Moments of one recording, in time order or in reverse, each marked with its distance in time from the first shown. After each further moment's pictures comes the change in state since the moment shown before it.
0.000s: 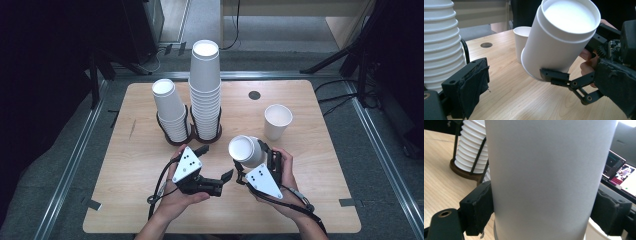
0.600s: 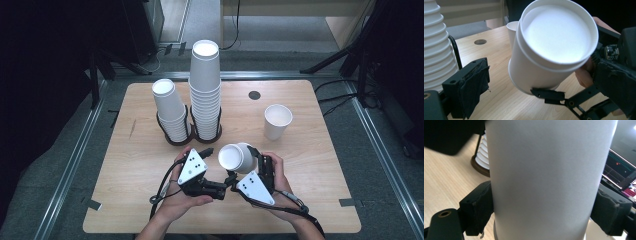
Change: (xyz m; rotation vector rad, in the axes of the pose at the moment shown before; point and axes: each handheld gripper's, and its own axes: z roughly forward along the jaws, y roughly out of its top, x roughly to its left) left arm -0.006 -0.003 0.006 0.036 -0.021 0.028; right arm 0.019 -0.001 -0.002 -0.016 0.094 -0.070
